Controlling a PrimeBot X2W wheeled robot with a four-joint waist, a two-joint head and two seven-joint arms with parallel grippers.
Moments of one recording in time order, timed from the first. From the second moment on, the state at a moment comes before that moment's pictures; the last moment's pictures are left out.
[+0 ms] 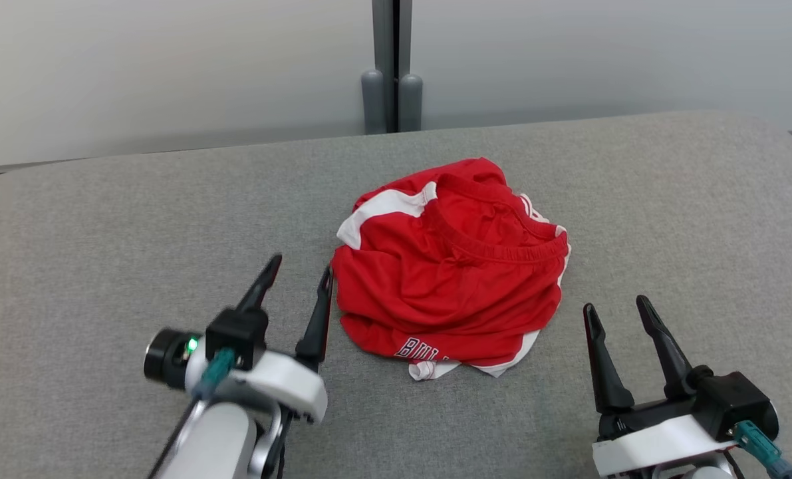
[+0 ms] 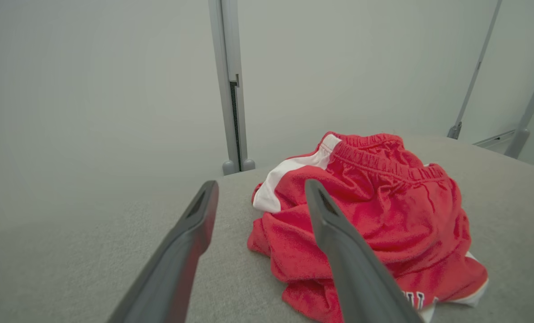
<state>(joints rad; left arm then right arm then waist) -0.23 0.05 -0.29 0.33 -0.14 -0.02 -0.24 -0.05 -0.05 0.15 0.18 0.16 0.13 -0.26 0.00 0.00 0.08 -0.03</state>
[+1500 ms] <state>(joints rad) -0.80 0.05 -0.78 0.88 -0.56 0.01 -0.09 -0.16 -0.05 0.20 0.22 0.22 0.13 -0.26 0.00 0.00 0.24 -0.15</state>
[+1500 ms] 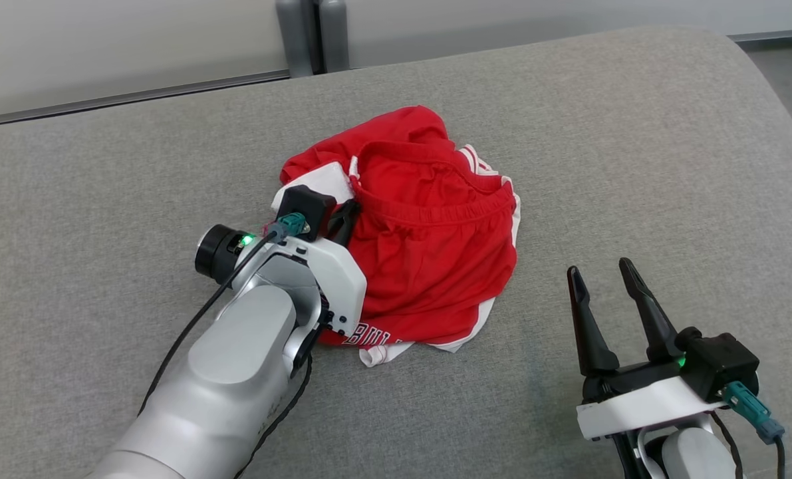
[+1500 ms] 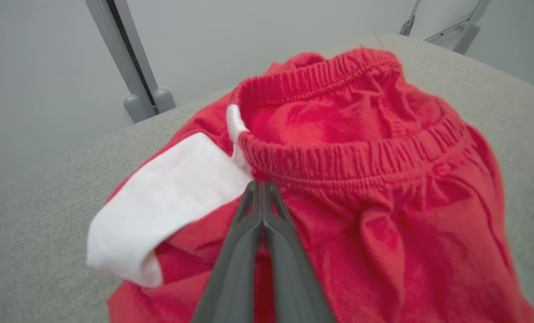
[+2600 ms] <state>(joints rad) -0.90 0.33 -0.56 0.22 -0.40 0.13 -0.20 -0.06 -0.05 0.13 0.23 0.22 0.13 -0.26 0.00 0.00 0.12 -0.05</state>
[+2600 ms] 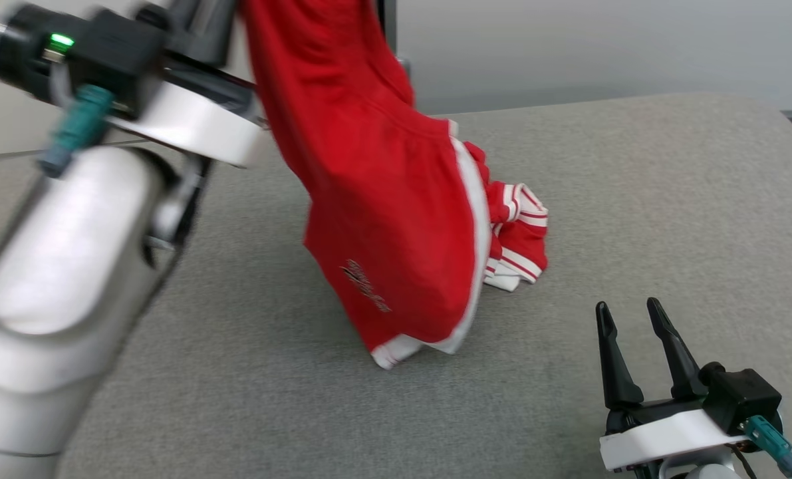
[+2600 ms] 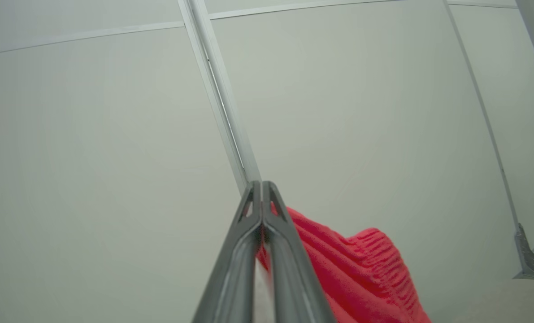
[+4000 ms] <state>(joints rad) -0.45 0.43 -0.26 0.79 -0.72 0.08 -0.25 -0.12 -0.05 0.11 0.21 0.17 0.13 -0.26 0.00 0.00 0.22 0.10</state>
